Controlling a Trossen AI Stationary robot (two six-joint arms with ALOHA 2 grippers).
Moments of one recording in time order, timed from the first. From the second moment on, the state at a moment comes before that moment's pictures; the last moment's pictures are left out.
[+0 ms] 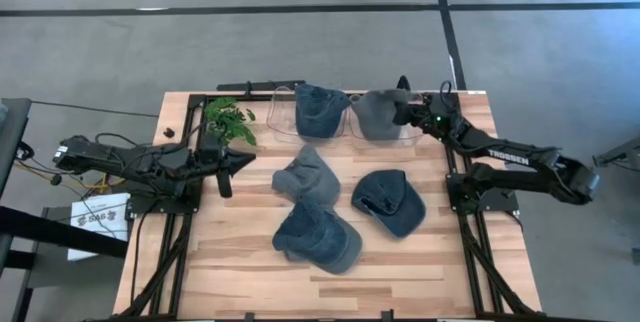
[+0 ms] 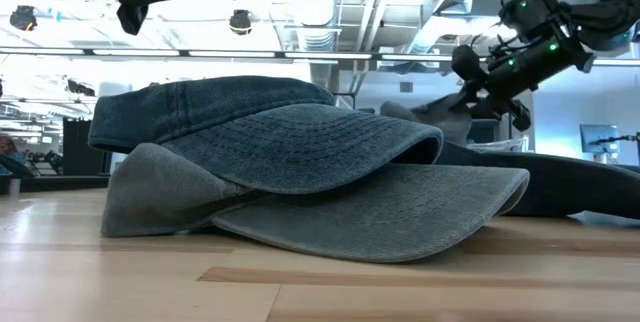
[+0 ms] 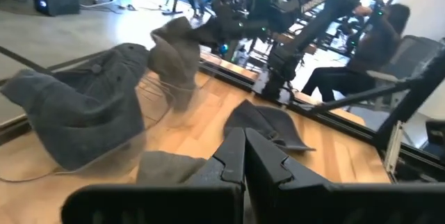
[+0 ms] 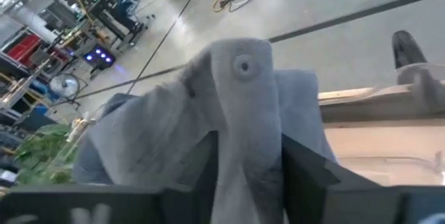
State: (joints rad) left arm -0.18 0.67 0.48 -0.11 -0.47 -0.36; right arm -0.71 0.96 0.35 0.27 0.17 0.66
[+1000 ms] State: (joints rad) left arm -0.24 0.96 0.72 -0.31 -0.62 -0.53; right arm -0.16 0.82 0.84 -0.73 0.36 0.67
